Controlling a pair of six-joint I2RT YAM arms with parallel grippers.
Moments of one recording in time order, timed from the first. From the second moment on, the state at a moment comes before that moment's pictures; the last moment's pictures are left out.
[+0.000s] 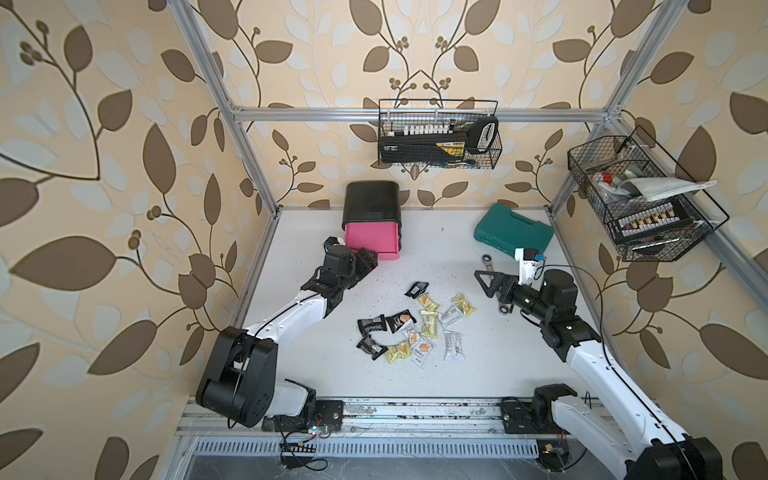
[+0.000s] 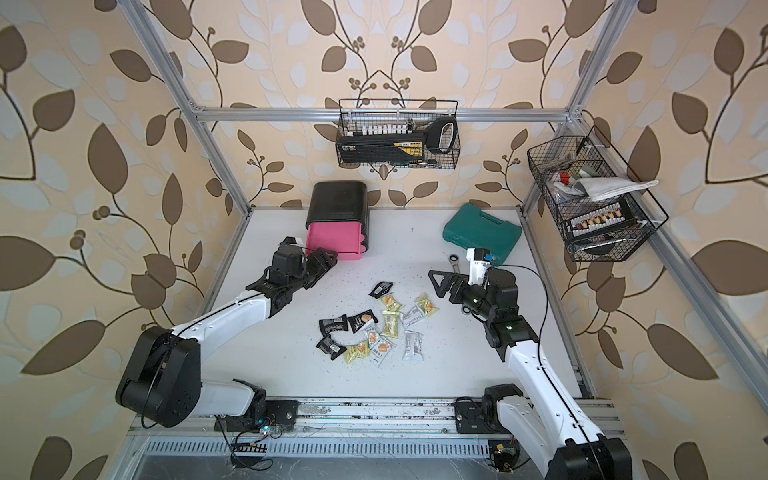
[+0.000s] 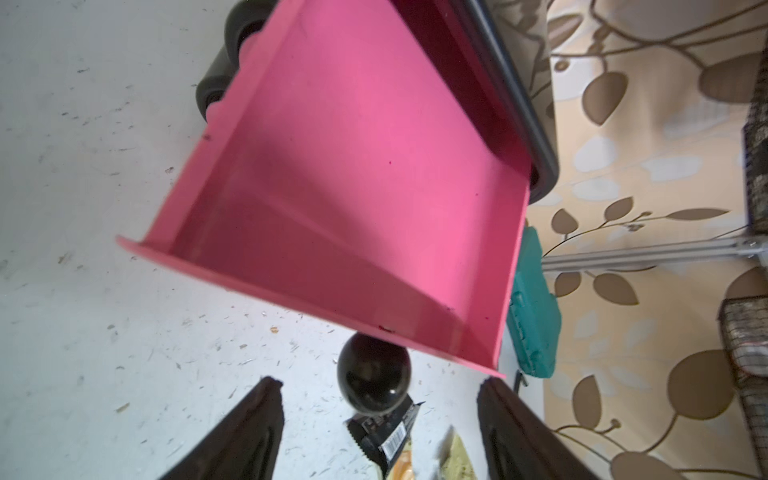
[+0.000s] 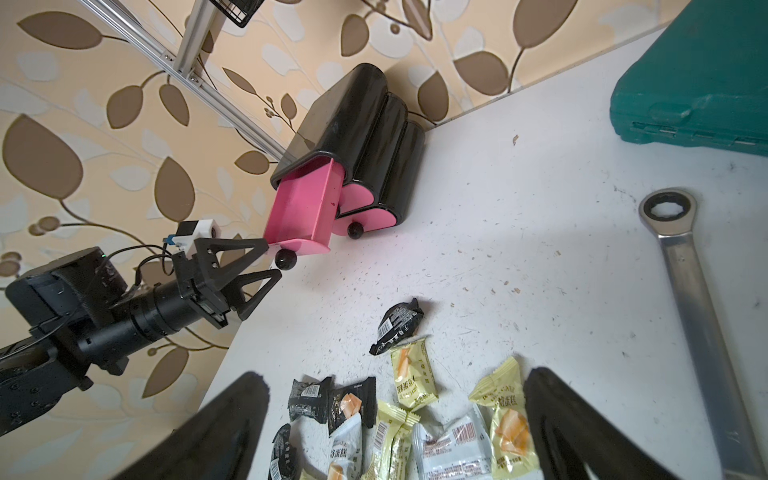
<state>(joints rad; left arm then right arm) -0.37 1.35 0.77 0.07 0.08 -0.98 0.11 0.88 0.53 0.01 -0.44 0.56</state>
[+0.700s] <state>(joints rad) -0.83 1.07 0.85 -0.63 -0.21 -0.82 0.11 0.87 0.50 0.01 -0.43 0.55</state>
